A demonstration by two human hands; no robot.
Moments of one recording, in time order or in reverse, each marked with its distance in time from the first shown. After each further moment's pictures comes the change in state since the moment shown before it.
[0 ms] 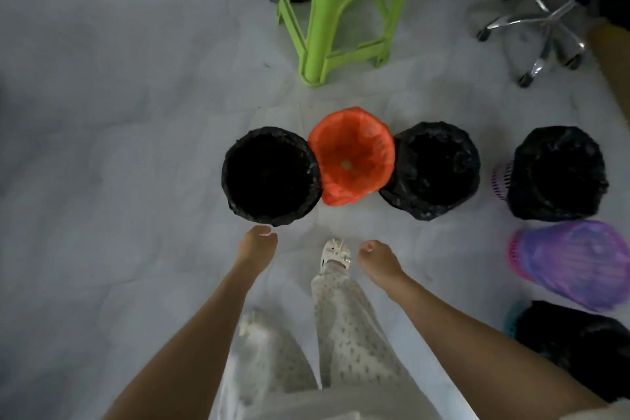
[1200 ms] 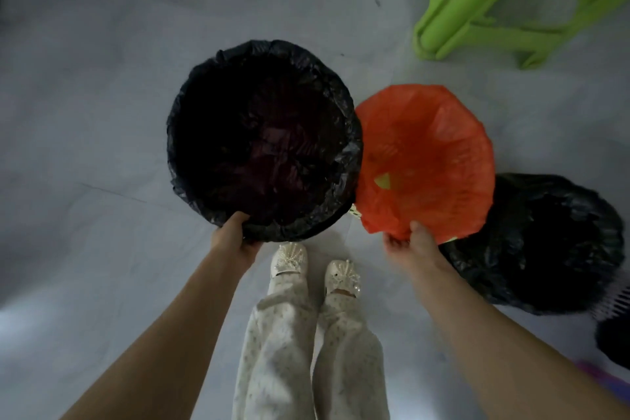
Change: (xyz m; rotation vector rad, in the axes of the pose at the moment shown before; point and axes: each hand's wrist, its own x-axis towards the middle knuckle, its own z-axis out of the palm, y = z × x) left_hand 0.205 -0.085 0.028 -1.368 0.270 -0.427; right_hand 0.247 -0.070 0.058 1.180 -0.027 0.437
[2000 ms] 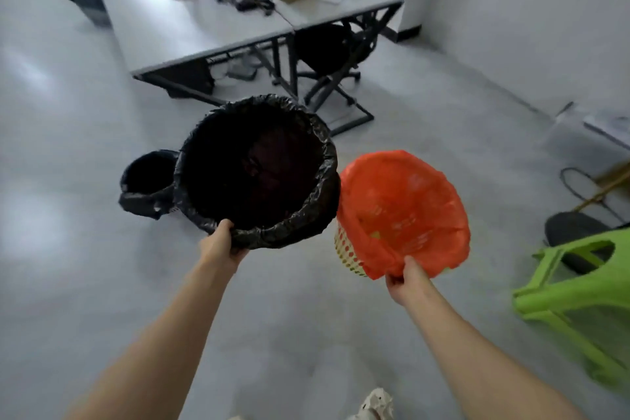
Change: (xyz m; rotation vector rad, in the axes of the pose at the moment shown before) left_hand -0.385 0.090 -0.408 -0.732 0.176 0.482; right_hand -0.437 0.219 -0.008 -0.744 -0.517 -0.268
